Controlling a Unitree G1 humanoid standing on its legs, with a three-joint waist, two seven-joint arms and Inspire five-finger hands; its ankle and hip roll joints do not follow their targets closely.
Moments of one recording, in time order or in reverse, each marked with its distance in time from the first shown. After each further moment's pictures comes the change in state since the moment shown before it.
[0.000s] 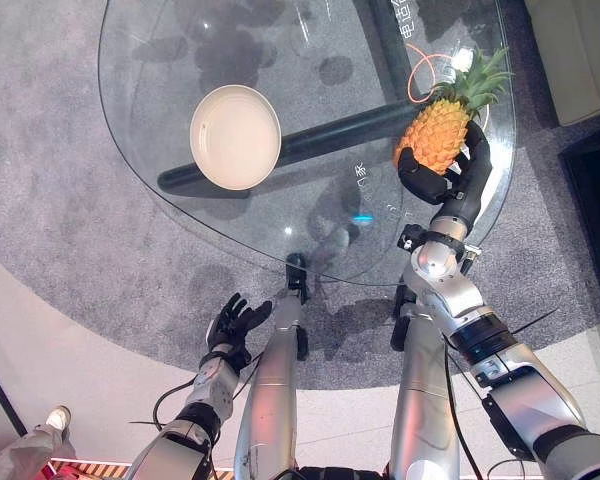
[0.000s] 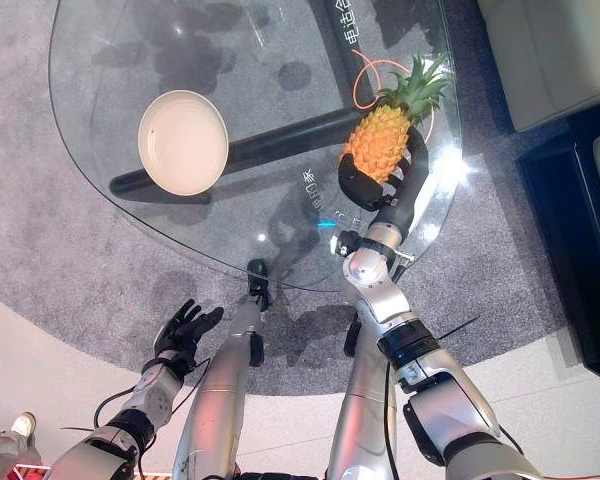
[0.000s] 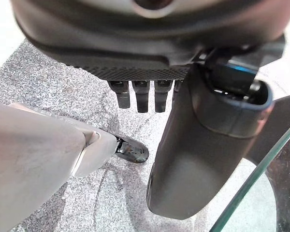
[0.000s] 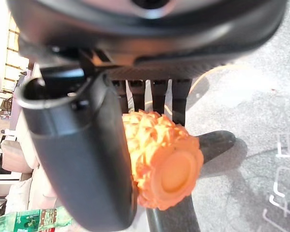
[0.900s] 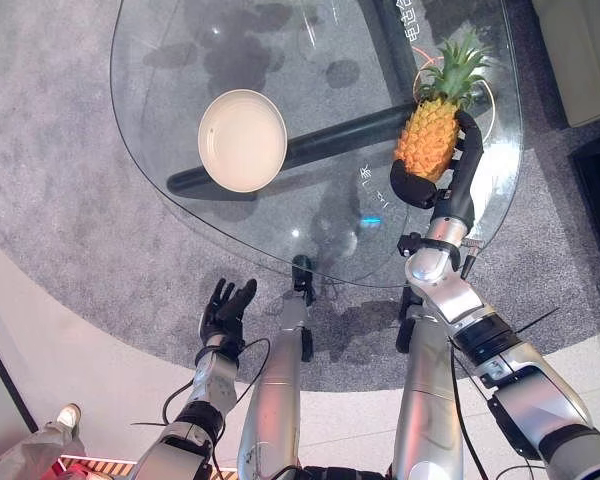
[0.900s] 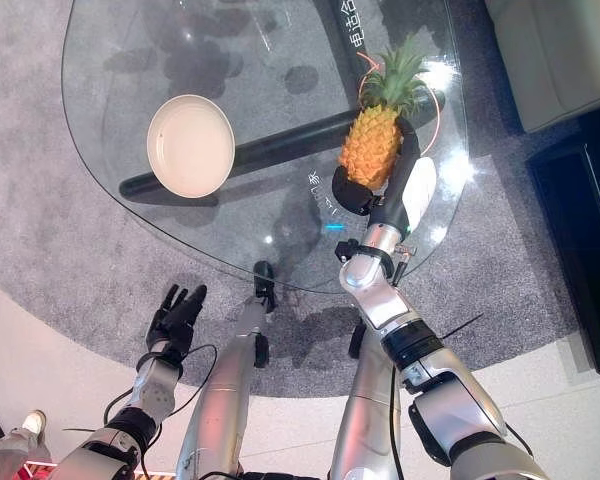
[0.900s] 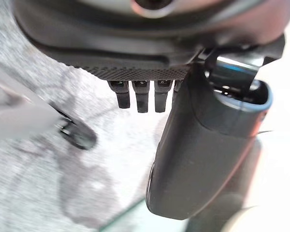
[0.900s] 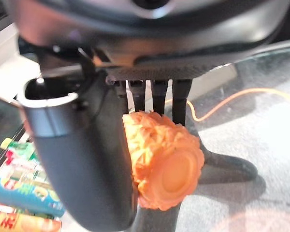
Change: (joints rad) left arm 0.021 -0.015 0.100 -0.178 -0.273 -0.124 -0.019; right arm 0.000 -0.065 0.053 -0.003 -0.410 0.186 0.000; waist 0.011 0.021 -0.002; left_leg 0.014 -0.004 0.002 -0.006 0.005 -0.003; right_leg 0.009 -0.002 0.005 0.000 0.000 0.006
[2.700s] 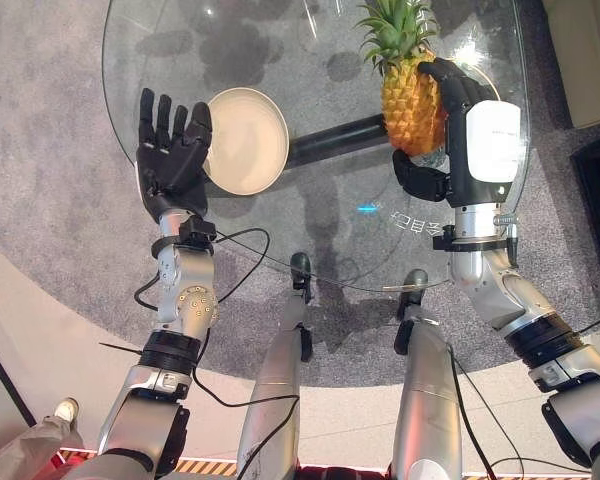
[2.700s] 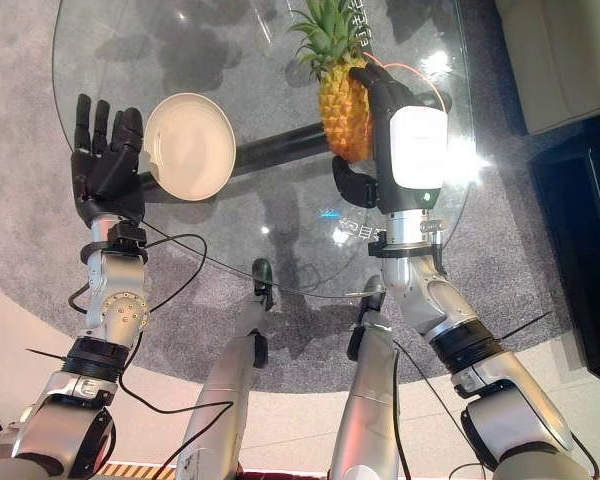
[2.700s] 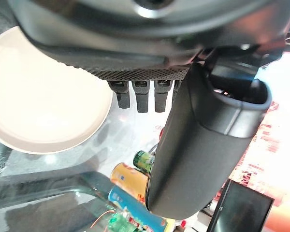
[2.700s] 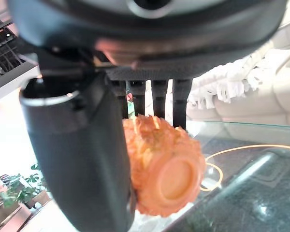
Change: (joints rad) left arm -0.256 0.173 0.051 -0.554 0.141 -0.016 0.169; right arm 0.034 -0.237 0.011 -0.129 -0.537 -0.133 0.174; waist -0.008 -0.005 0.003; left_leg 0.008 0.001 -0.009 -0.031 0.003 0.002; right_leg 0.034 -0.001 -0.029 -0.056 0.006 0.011
